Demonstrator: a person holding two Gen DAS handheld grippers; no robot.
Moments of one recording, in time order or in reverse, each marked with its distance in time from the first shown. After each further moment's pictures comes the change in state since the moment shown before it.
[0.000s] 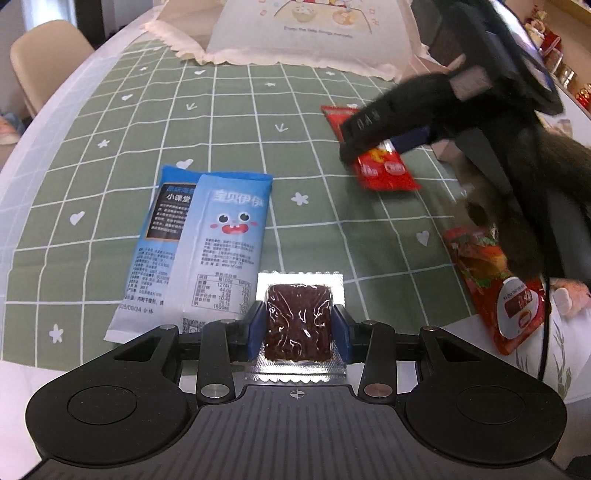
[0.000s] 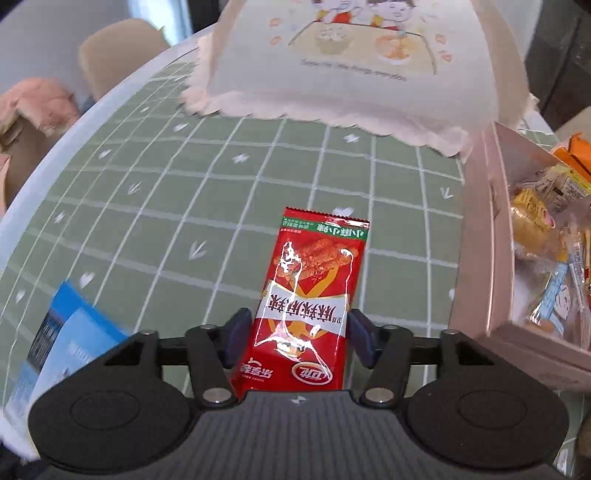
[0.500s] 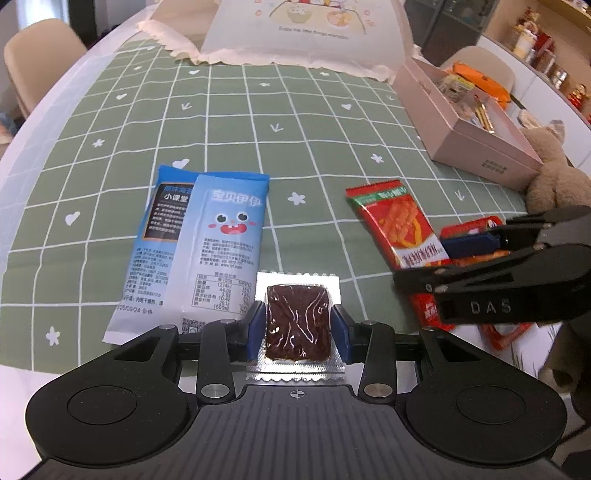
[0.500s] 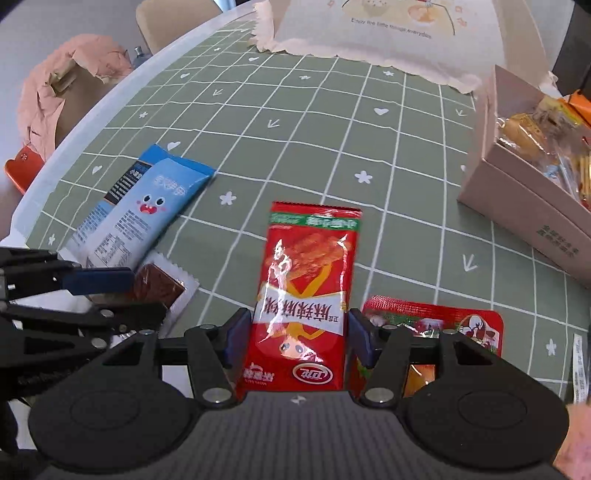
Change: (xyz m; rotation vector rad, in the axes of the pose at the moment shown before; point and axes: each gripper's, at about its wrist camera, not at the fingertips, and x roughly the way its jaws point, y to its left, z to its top) left arm -0.001 0.009 0.000 0.019 0.000 -0.043; right arm -0.052 0.003 -0.090 -0.055 0.057 0.070
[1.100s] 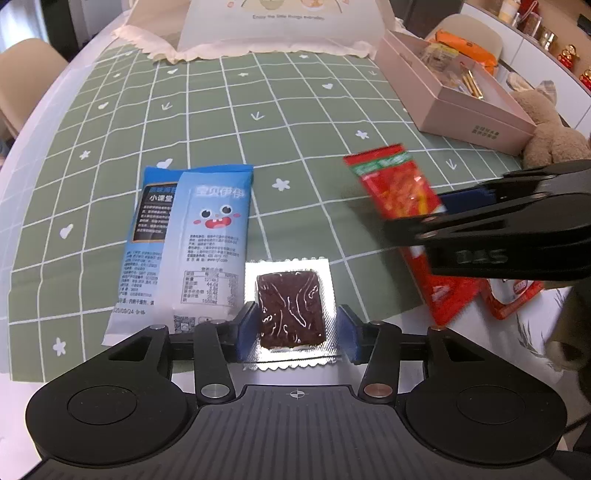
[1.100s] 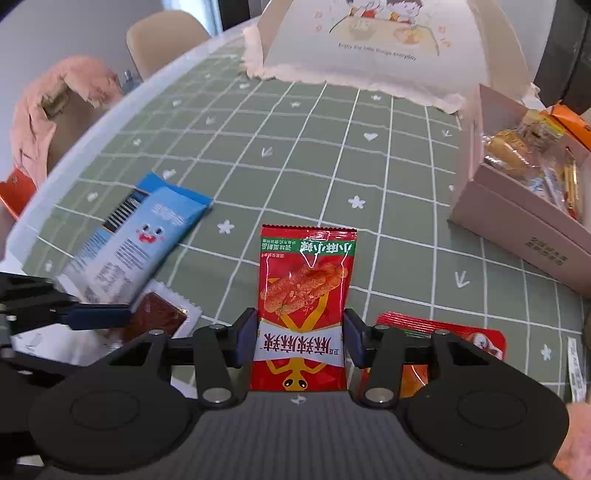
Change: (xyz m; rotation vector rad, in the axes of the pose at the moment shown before) left arm 0.003 -0.014 0.003 0.096 0.056 0.032; right arm -0.021 0.003 0.001 0.037 -0.092 -0.019
